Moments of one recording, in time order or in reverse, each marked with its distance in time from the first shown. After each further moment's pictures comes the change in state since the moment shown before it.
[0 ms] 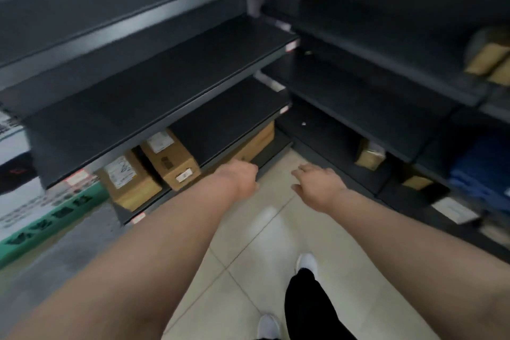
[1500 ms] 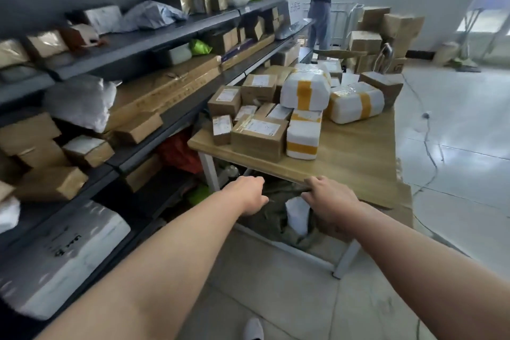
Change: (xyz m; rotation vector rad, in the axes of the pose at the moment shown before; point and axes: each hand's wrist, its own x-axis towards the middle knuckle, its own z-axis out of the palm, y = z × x) left_hand -0.376 1.059 0.191 0.740 0.009 1.661; right_hand -0.957 0.380 0.282 0.616 0.412 1.969
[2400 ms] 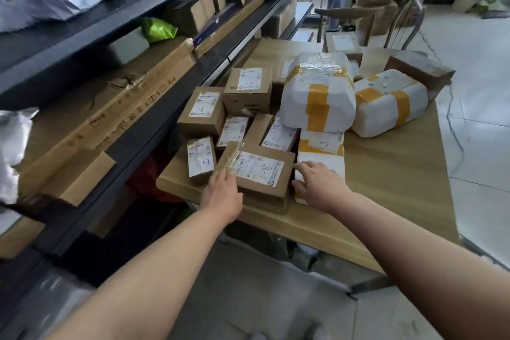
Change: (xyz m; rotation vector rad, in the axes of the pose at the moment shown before) left_hand 0.265 -0.079 -0.047 -0.098 0.165 -0.213; right_hand 0.285 0.030 -0.025 0.124 -0.020 -0.036
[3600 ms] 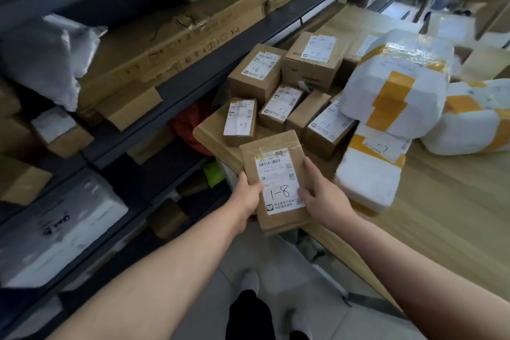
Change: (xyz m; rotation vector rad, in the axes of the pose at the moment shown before) left_hand -0.038 0.007 0.043 -1.383 -0.033 -0.607; right_hand 0.012 -0.019 0.063 0.377 -0.149 -0.039
